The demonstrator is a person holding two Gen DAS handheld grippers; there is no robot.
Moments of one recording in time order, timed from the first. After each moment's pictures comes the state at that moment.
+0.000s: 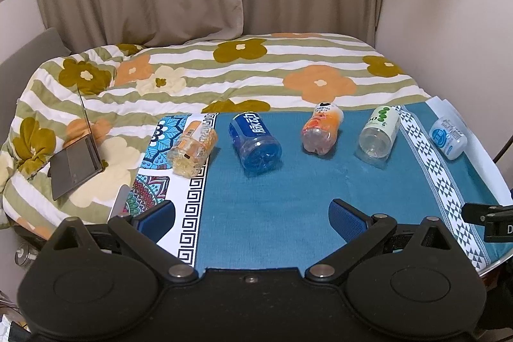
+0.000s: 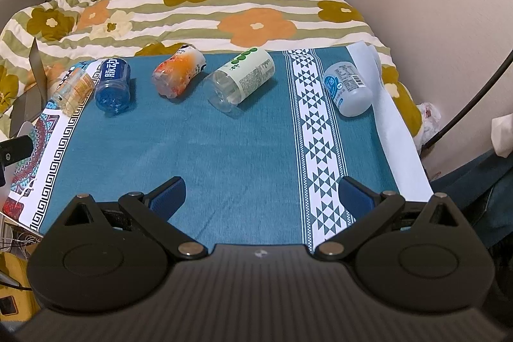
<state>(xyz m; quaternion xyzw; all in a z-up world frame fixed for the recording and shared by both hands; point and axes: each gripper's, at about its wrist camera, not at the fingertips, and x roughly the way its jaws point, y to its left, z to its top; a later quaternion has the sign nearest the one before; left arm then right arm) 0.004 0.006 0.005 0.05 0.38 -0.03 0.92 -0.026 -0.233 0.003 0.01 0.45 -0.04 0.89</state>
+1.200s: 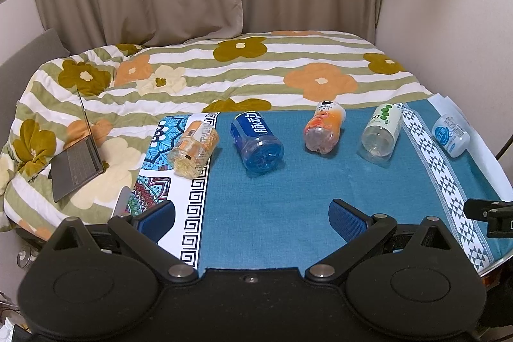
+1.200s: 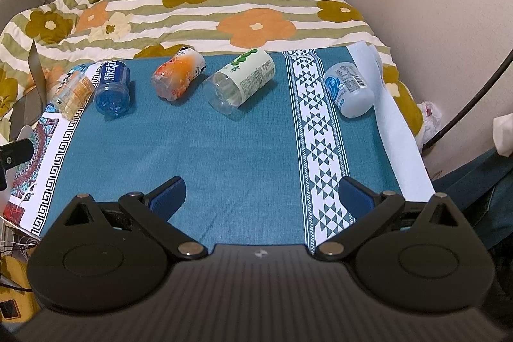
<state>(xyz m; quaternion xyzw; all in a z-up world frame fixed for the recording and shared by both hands) 0.008 0.007 0.005 0.06 0.39 -0.03 0.92 -0.025 -0.234 0.004 0.01 0.45 -0.04 0.89</state>
